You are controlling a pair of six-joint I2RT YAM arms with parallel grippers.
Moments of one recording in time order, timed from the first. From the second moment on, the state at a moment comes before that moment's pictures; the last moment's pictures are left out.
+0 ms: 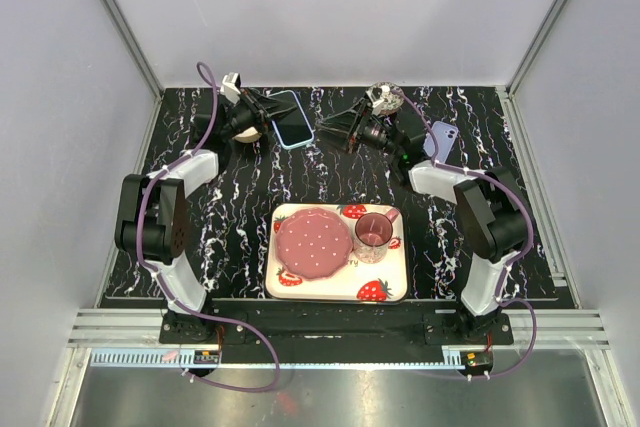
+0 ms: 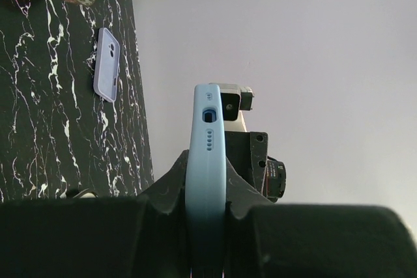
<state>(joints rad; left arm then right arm) -0.13 1.77 1.12 0.66 0.79 -1.47 0.45 1.85 1.08 0.99 -0.72 1.60</state>
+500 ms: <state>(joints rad) -0.15 1.75 1.12 0.66 0.79 -1.46 0.49 1.85 1.08 0.85 -0.70 1.52</state>
